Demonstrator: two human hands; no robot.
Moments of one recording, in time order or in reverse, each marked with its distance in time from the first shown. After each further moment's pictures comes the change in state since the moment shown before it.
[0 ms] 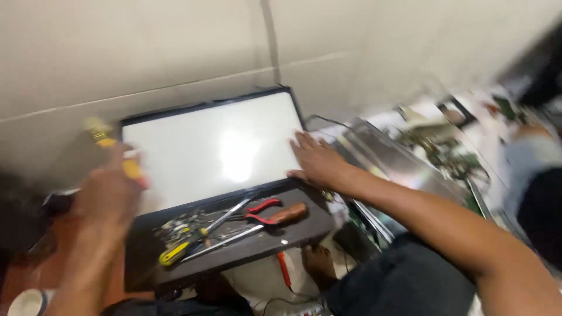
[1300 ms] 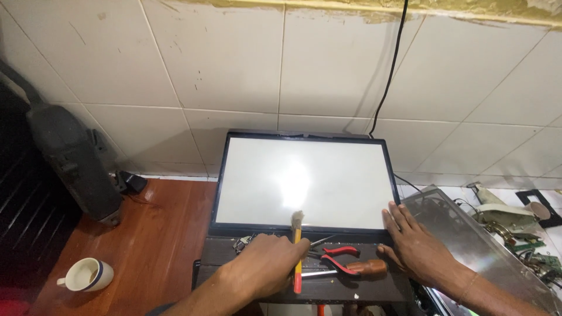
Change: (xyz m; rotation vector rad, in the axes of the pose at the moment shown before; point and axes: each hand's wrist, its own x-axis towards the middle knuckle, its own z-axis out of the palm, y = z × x) left_hand -0.045 0.060 -0.048 -0.158 -0.902 0.567; right_hand -0.029 -0.021 0.014 -0.141 -0.162 0.093
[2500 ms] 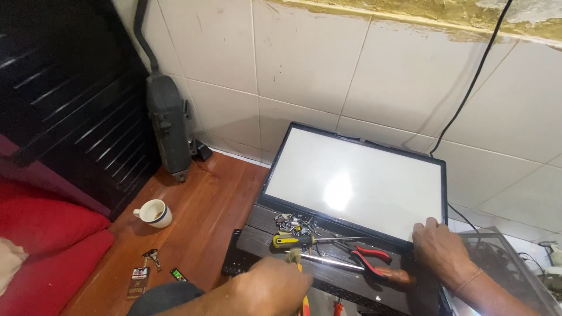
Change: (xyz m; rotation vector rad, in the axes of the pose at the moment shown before) left_hand -0.077 0.053 0.042 -0.009 -0.173 -0.199; right_hand 0.042 -0.024 -0.025 -0.257 0.083 0.066
